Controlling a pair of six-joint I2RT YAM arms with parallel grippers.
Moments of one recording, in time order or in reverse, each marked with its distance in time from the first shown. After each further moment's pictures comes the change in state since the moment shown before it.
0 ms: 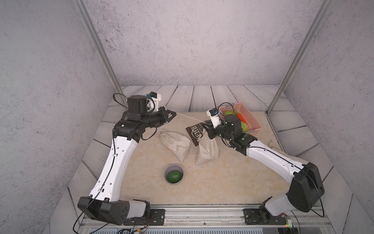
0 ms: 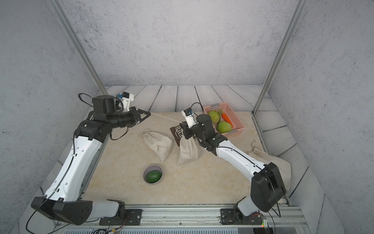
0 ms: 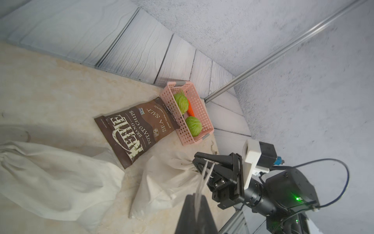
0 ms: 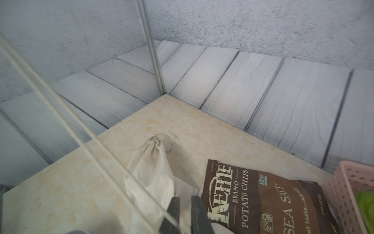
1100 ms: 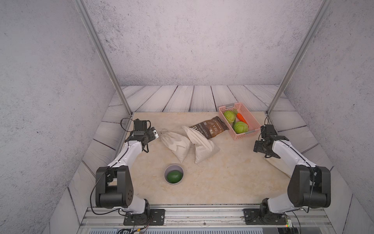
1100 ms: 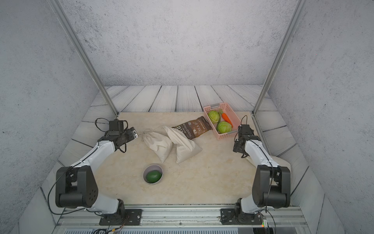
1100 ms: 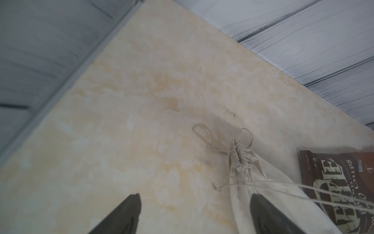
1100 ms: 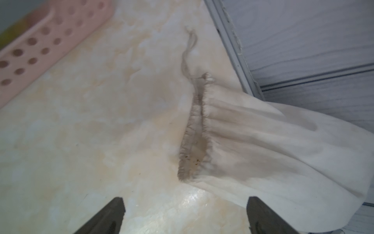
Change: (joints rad) left arm 0.159 0.139 -0.536 0.379 -0.695 0.217; right arm -0.692 0.004 -0.149 -0.695 0.606 0.292
